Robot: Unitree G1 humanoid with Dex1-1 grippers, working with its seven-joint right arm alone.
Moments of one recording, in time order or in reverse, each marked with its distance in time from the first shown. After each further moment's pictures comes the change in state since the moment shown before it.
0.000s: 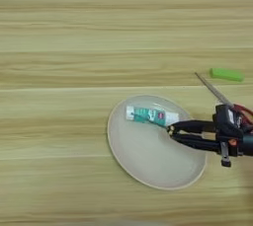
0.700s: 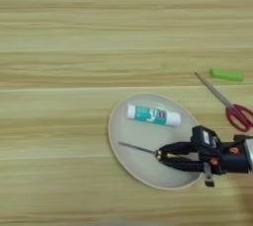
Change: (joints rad) arm 0.027 0.017 0.133 0.037 -0.139 -0.048 -0.072
